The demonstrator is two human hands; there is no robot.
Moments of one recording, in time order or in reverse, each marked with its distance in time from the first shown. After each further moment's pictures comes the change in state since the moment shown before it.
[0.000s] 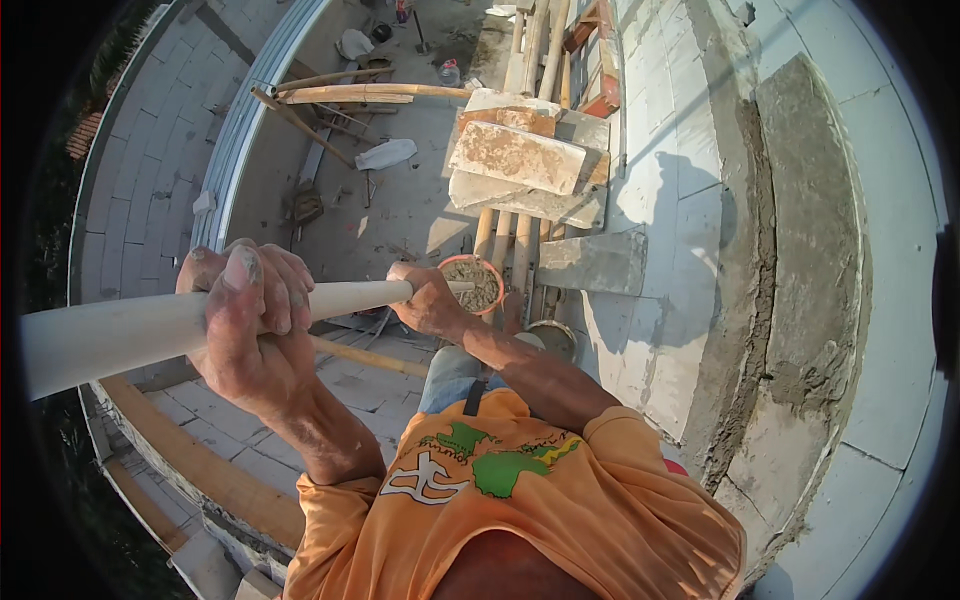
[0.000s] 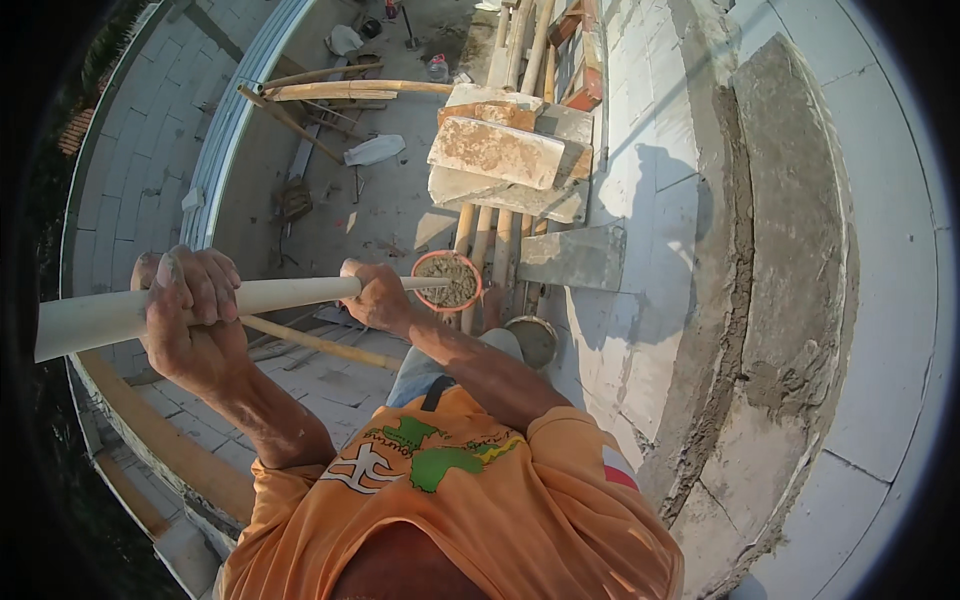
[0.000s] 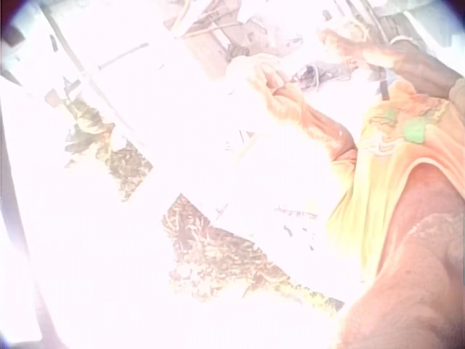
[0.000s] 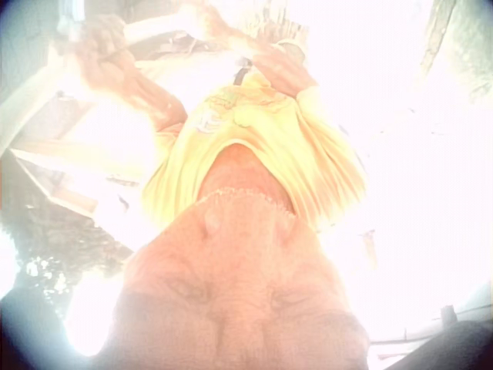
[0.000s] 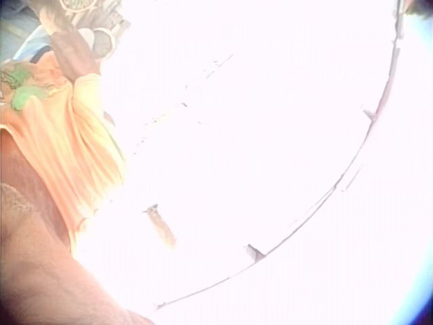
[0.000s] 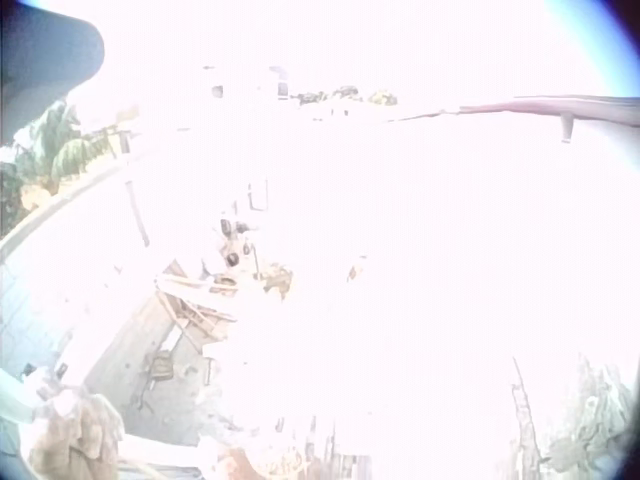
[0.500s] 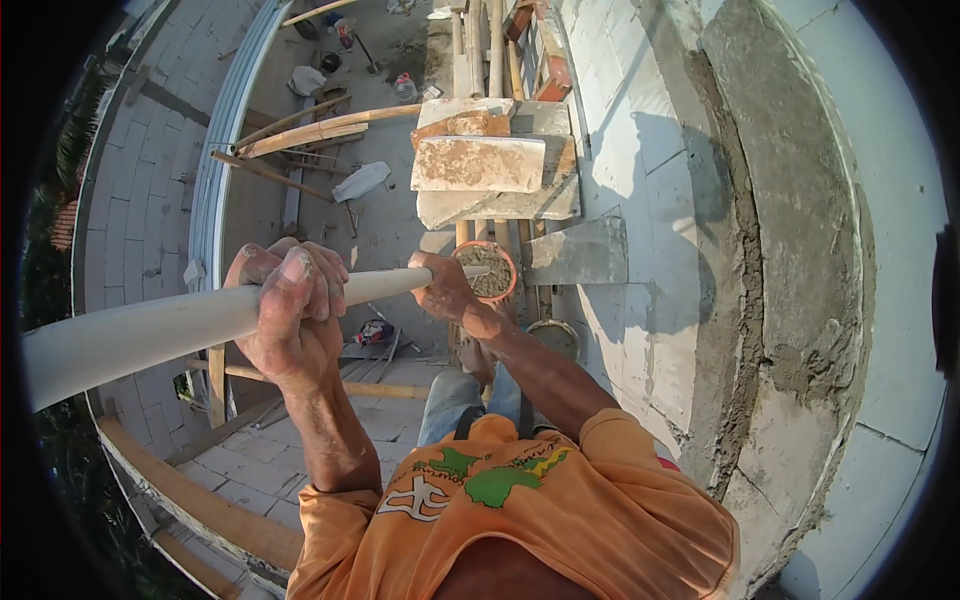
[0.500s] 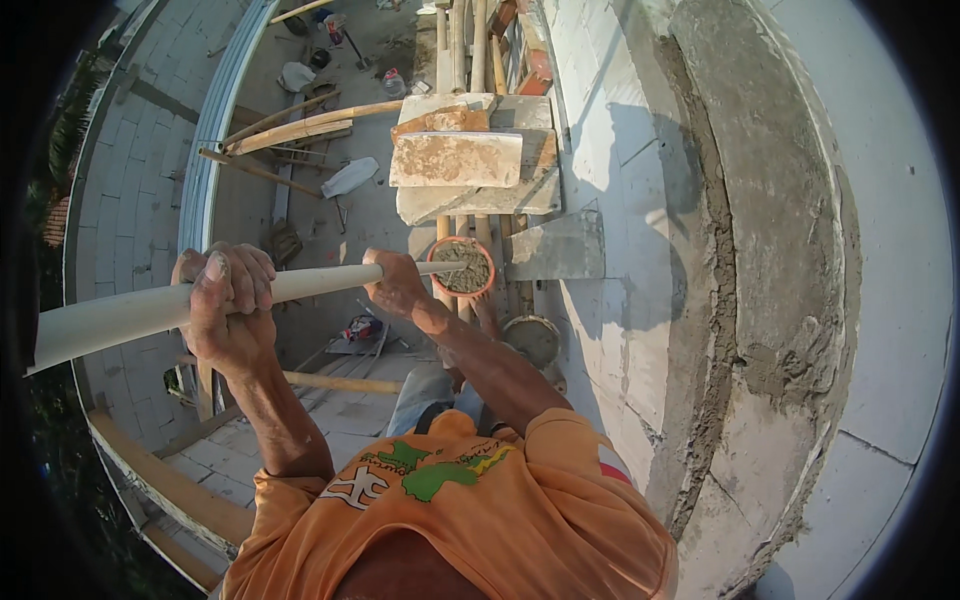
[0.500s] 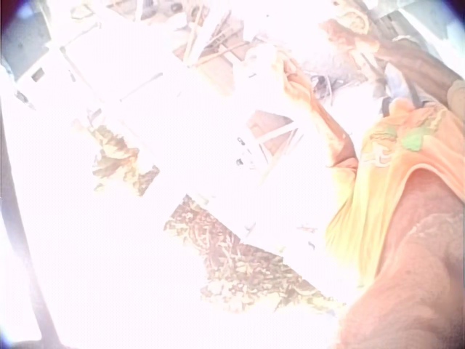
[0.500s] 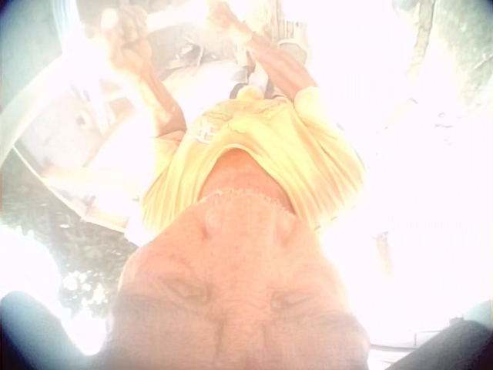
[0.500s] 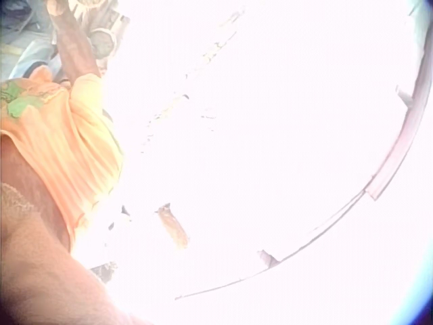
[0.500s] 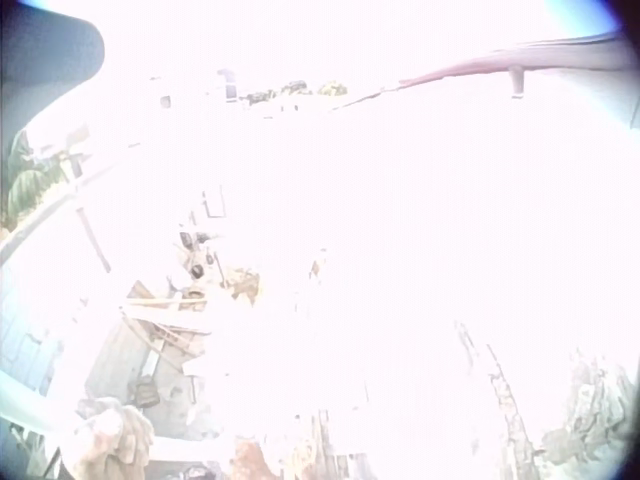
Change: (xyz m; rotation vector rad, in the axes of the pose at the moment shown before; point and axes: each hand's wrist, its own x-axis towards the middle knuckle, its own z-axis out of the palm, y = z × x) left_hand 0.021 -0.095 0.083 -0.064 -0.183 -0.179; right_hand 0.016 0.080 -0.097 -0.017 0.358 0.004
